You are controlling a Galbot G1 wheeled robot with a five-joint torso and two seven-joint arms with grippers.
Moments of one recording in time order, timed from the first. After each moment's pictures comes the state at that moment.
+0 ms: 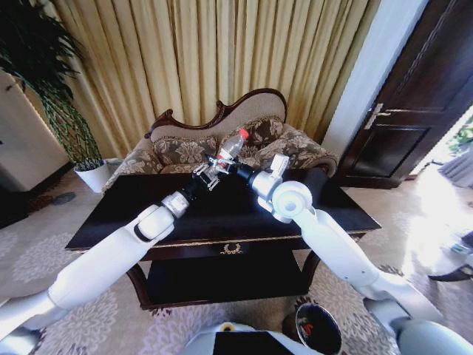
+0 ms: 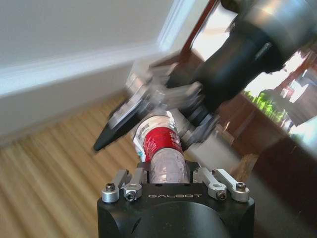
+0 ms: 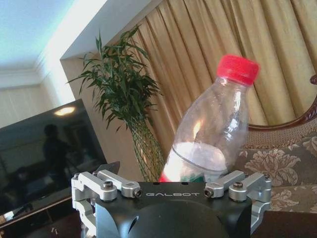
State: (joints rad) left arm 0.57 -0.73 0.24 -1.96 -0.17 -0.07 -0.08; right arm -0.46 1.02 -0.09 2.00 1.32 -0.37 0.28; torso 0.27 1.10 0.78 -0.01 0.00
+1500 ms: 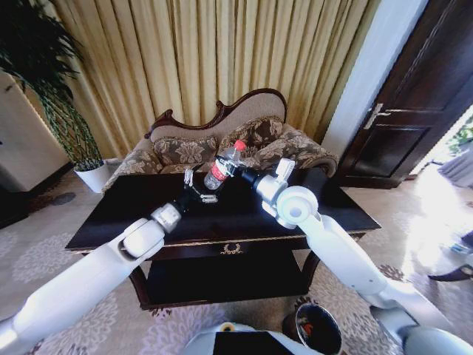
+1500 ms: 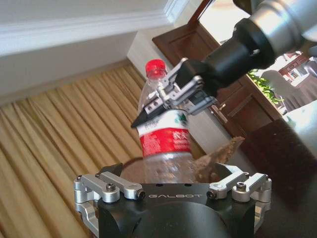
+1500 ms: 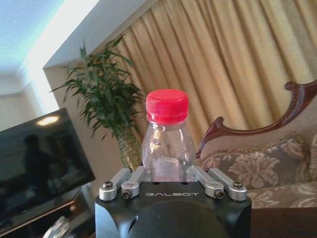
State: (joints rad) left arm 0.83 -0.61 0.06 -2.14 -0.27 0.05 -0.10; right arm -0.52 1.00 -0.05 2.04 1.31 -0.35 0.35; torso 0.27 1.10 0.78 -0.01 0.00
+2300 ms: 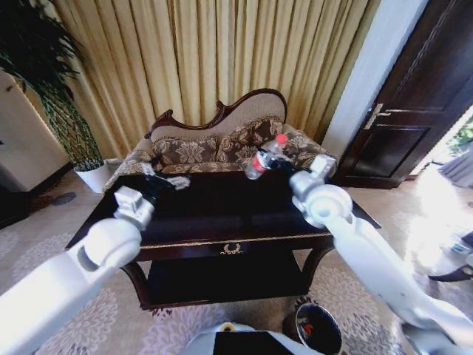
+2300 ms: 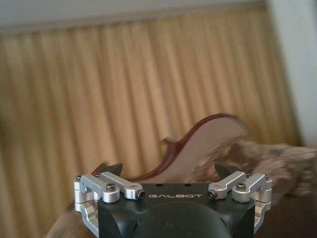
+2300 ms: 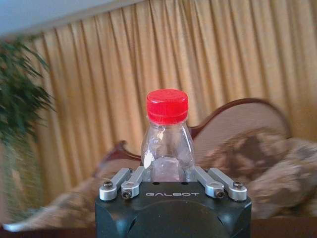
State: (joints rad) left arm 0.91 -0.57 -0.35 -2.26 -0.91 0.42 -0.53; right arm -0.76 0.79 0.21 2.12 1.10 -0.36 0.47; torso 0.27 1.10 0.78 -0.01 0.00
